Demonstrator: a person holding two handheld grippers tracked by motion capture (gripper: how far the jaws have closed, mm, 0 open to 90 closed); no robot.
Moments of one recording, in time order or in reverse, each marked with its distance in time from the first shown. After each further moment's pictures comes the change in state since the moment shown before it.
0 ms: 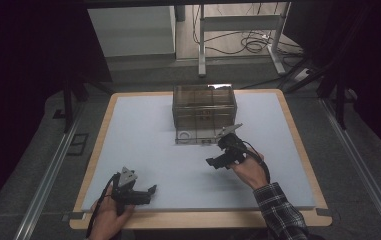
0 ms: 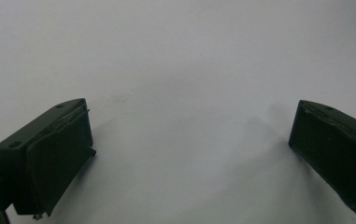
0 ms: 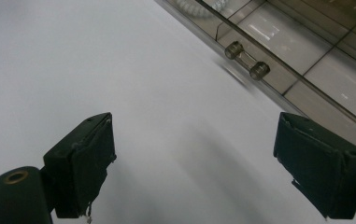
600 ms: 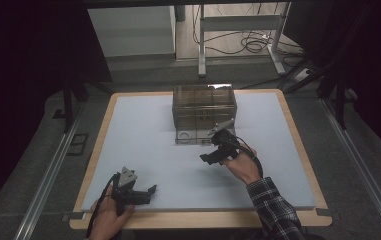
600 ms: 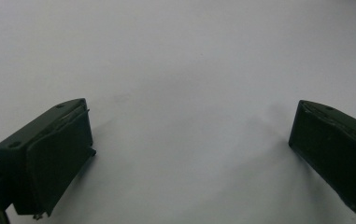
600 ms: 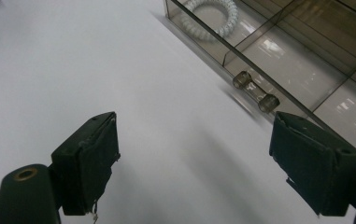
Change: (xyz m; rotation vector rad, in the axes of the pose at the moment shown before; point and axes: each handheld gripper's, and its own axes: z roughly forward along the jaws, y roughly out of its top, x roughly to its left) left arm 0.000 0.000 0.000 0.000 0.000 0.001; right arm 0.003 0.020 0.012 -0.005 0.012 -0.012
